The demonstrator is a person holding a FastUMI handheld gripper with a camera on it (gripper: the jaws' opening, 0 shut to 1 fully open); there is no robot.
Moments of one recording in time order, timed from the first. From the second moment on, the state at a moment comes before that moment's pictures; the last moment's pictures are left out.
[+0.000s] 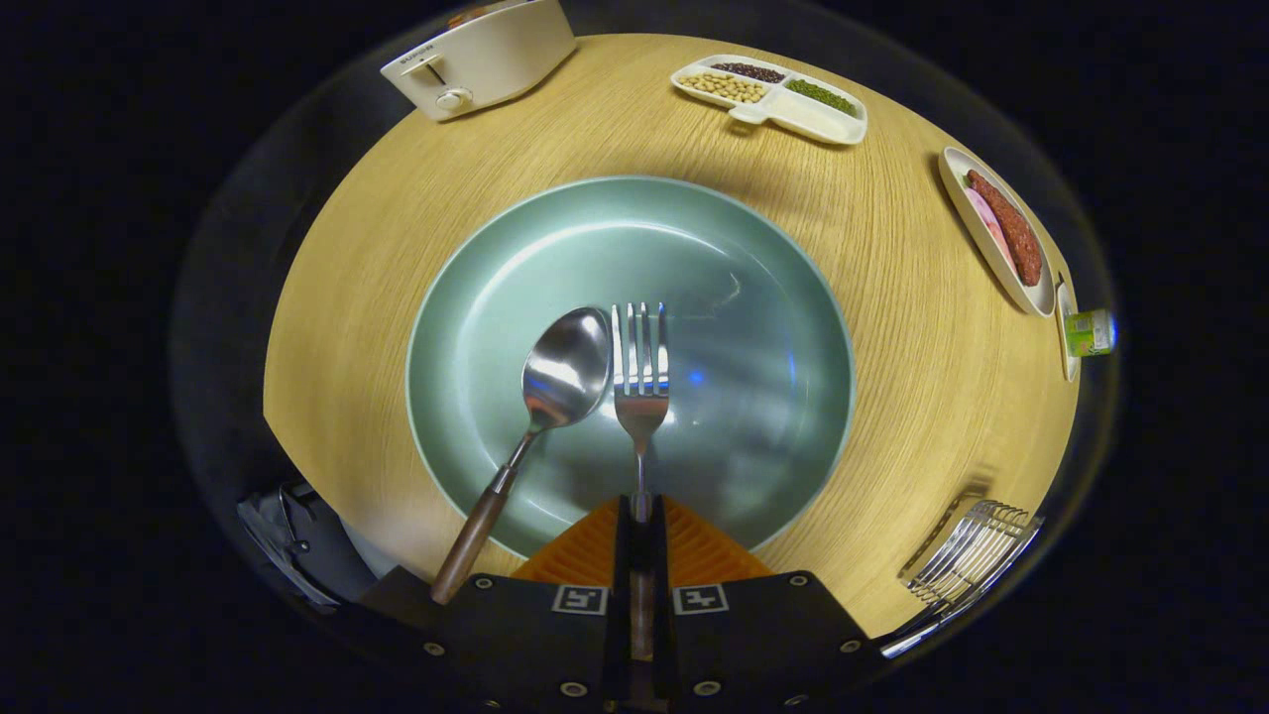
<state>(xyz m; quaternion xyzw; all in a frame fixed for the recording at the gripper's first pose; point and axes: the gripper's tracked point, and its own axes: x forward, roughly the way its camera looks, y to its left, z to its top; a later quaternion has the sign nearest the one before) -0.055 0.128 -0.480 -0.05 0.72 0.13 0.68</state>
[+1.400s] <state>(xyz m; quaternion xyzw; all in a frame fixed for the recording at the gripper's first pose) -0.077 -0.071 -0.319 0.09 0.56 -0.06 0.82</state>
